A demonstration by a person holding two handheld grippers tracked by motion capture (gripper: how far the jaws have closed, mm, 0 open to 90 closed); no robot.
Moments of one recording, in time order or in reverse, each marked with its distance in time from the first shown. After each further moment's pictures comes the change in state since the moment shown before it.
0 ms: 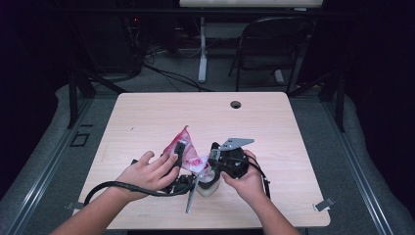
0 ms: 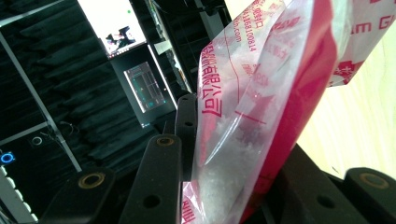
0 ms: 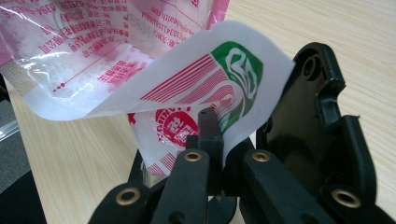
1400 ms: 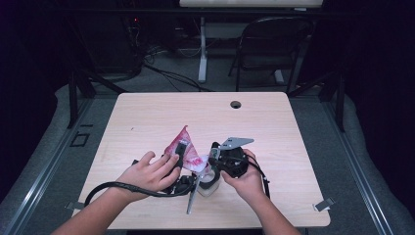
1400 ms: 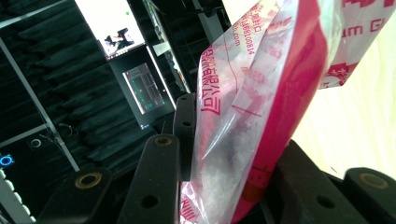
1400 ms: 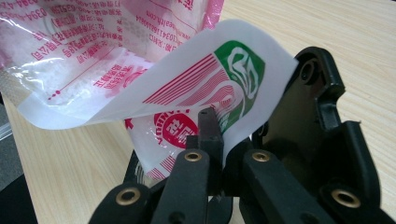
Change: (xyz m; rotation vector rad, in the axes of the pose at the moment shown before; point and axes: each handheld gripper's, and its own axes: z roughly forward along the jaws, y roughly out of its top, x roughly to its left) left arm 0.002 0.002 -0.003 -0.001 -0.001 0.017; right arm -0.002 0.001 0.001 0.000 -0.011 -0.007
